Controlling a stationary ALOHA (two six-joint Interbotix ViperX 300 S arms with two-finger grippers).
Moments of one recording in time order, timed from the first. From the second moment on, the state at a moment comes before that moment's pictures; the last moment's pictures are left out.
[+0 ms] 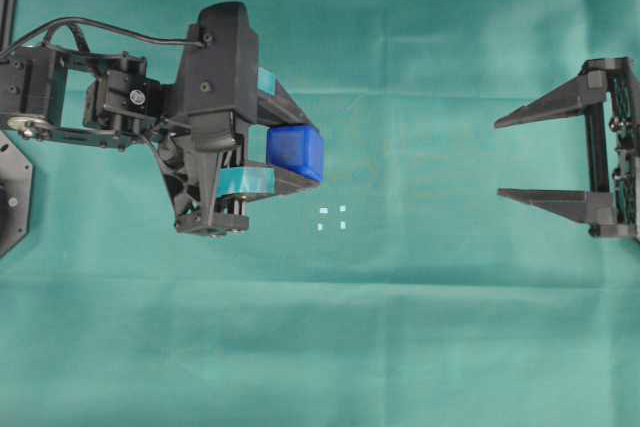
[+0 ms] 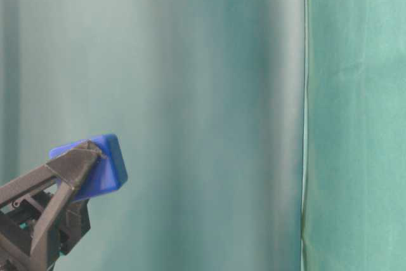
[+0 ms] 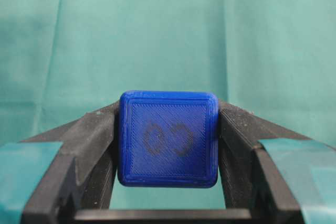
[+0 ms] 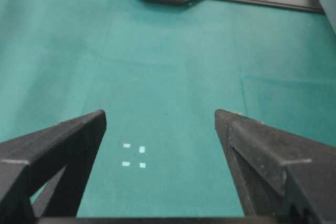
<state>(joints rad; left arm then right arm) -0.01 -0.28 0.37 0.00 0.47 -0.03 0.00 -0.83 1.13 0.00 -0.13 0.04</state>
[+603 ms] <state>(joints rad) -0.01 -0.36 0.52 0.00 0.18 0.00 0.00 -0.83 1.13 0.00 -0.13 0.04</state>
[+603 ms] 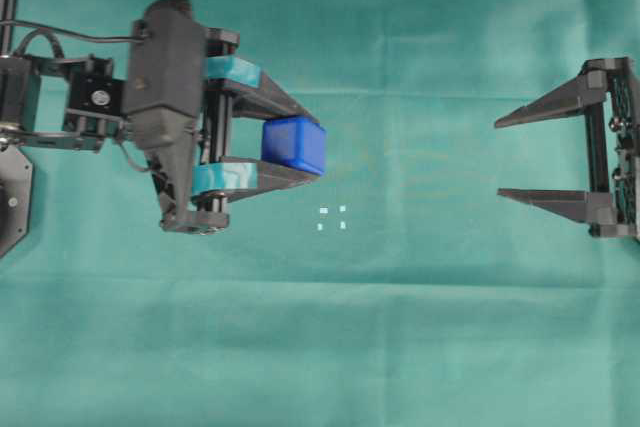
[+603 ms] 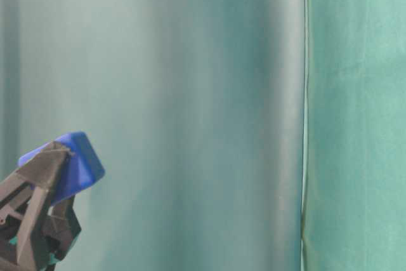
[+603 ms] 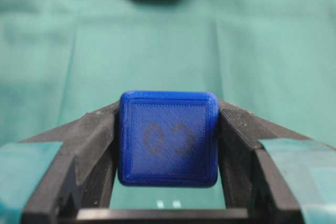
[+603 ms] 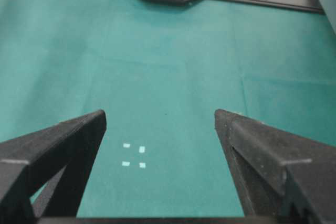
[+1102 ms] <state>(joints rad) -0.02 -0.44 0.64 0.00 -0.09 0.02 0.00 -0.83 1.13 -0.01 -0.13 0.04</state>
